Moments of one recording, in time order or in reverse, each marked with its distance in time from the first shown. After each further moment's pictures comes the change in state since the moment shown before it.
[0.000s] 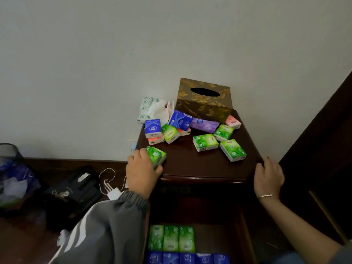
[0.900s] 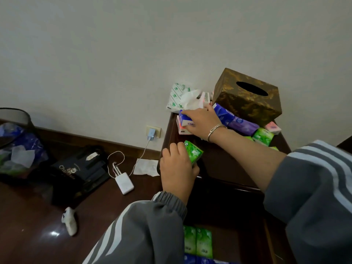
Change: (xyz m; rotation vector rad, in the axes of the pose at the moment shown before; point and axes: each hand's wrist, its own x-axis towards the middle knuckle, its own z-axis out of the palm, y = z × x) left_hand 0.003 -0.010 0.015 -0.183 0.053 0.038; right_hand -0.005 -0.283 0.121 -0.441 -0.482 -1.100
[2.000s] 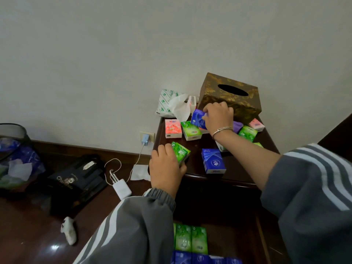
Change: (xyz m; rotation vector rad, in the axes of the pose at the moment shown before) left_hand 0.001 0.002 -0.003 0.115 -0.003 0.029; right_hand -0.037 0.047 -0.016 0.038 0.263 0.481
